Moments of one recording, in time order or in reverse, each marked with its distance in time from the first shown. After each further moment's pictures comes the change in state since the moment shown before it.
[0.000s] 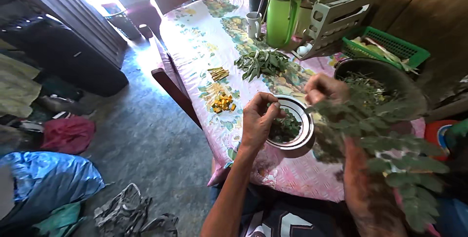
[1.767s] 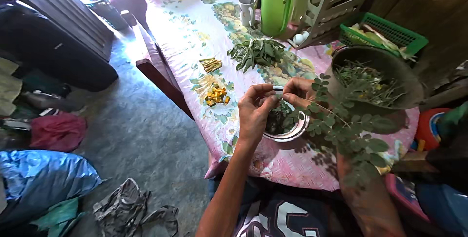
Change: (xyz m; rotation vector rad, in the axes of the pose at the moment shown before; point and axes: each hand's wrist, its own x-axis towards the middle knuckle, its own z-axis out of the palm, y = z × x) left_hand -0.004 -0.005 0.006 0.032 0.072 -0.048; right_hand 0.035 0.099 0.011 0.046 -0.192 -0.043
